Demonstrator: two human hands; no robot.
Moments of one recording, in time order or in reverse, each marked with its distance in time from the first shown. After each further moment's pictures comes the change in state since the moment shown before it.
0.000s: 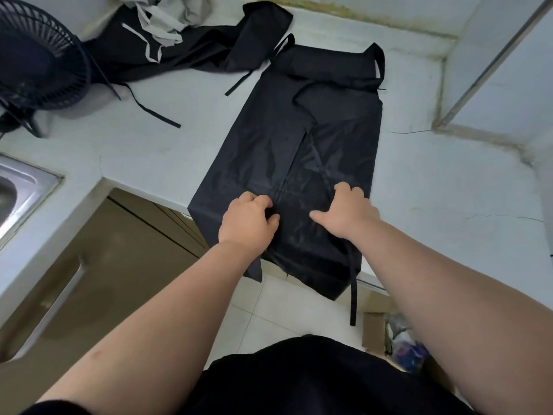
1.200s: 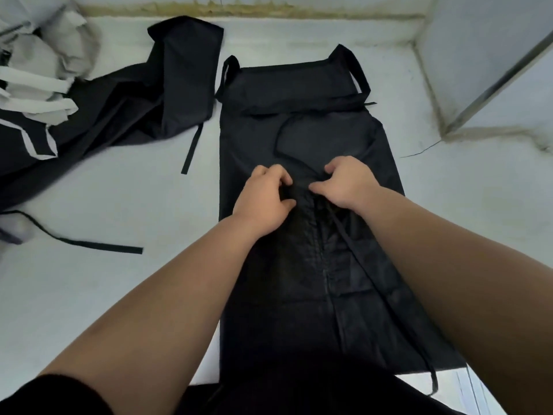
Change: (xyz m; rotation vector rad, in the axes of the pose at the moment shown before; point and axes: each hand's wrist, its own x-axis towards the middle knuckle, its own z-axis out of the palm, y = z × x) left_hand 0.243 0.004 -0.033 -0.192 -0.316 0.415; right_hand 0.171 -0.068 -0.051 0.338 0.139 0.240
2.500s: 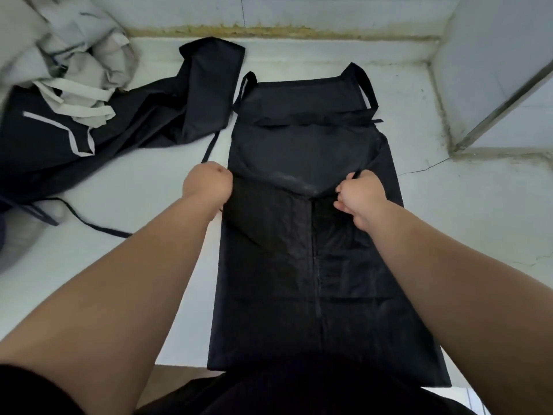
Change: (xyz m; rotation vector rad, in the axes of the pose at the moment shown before) left_hand -0.002 -0.013 -0.061 -0.171 0.290 -0.626; right_hand 0.015 0.020 0.007 0.906 0.059 0.316
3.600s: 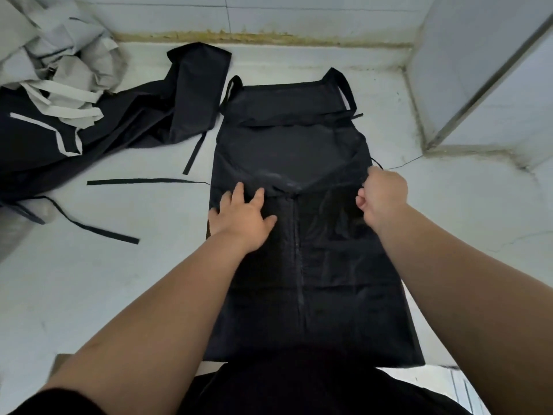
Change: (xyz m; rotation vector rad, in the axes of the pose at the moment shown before) left_hand -0.059 -0.012 0.055 0.742 -0.220 0.342; right_hand -0.018 -0.006 -0.050 0.316 0.202 0.063
